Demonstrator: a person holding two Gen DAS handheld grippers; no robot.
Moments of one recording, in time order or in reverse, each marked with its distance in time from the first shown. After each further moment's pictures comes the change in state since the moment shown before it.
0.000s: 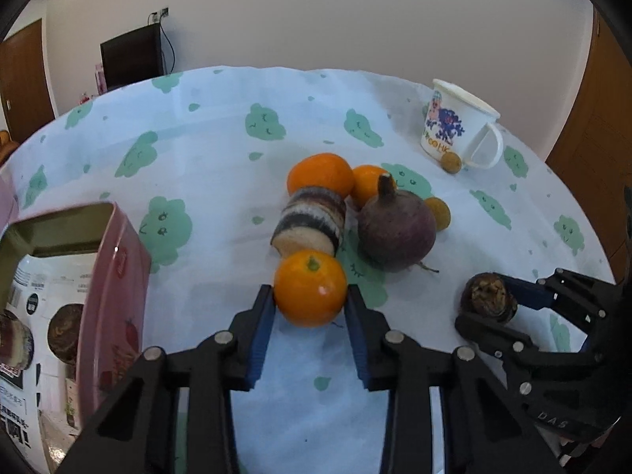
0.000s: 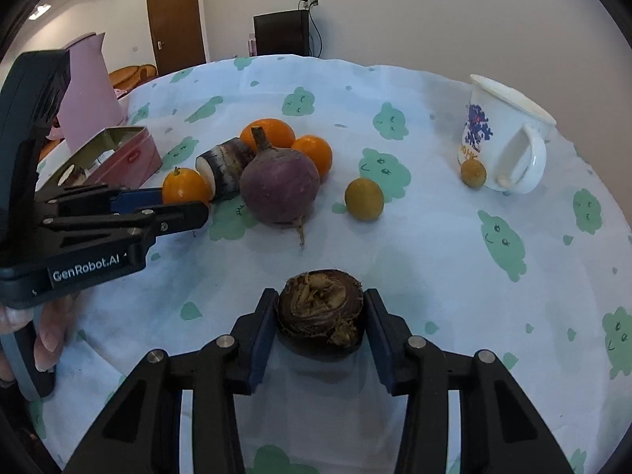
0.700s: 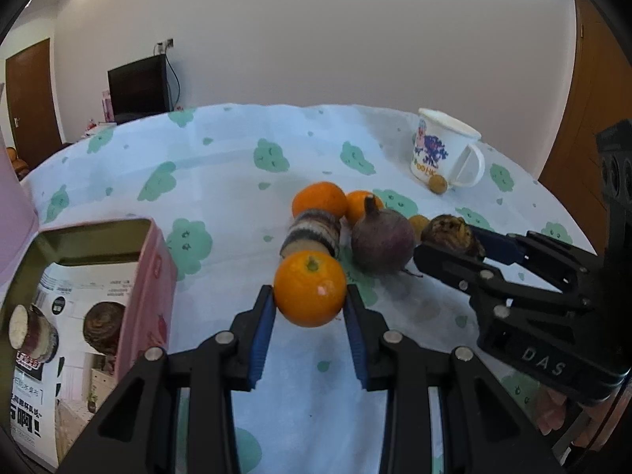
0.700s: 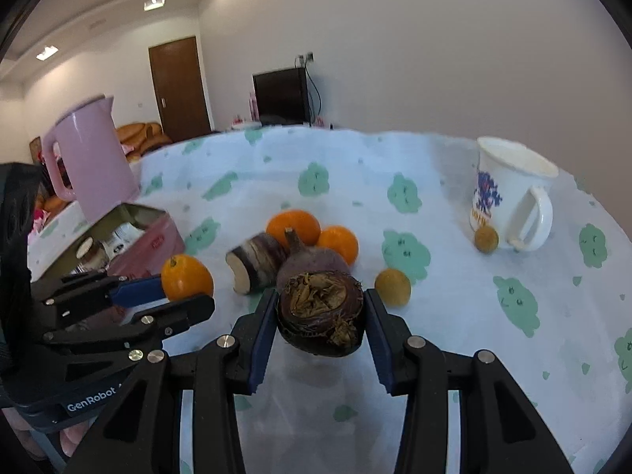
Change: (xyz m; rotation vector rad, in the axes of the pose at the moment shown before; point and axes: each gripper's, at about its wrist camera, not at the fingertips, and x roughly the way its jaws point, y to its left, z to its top) left arm -0.033 0.000 -0.012 0.030 -0.135 0.018; right arm -0.015 0.014 0.027 0.081 -0.229 0.036
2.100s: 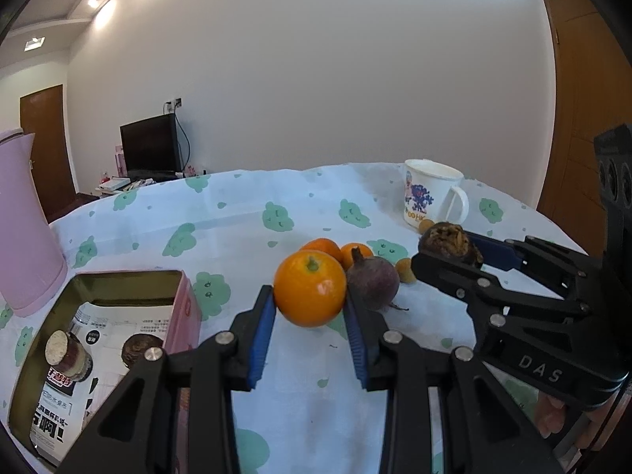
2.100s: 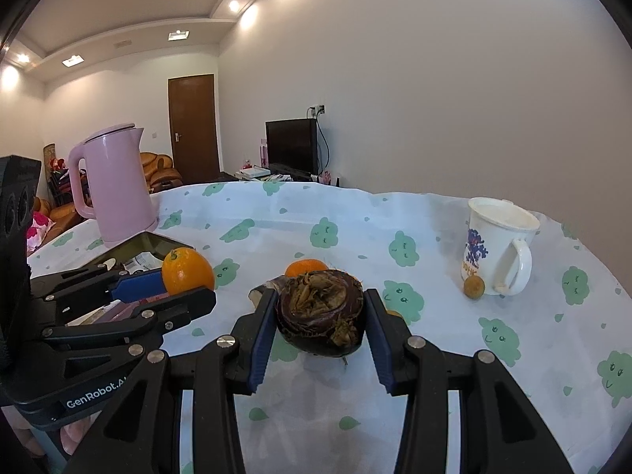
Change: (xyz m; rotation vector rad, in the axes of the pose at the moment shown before) left arm -0.039 -0.011 -0.009 0.062 -0.227 0.050; right arm -0.038 0.012 -0.007 -0.067 -0.204 0.003
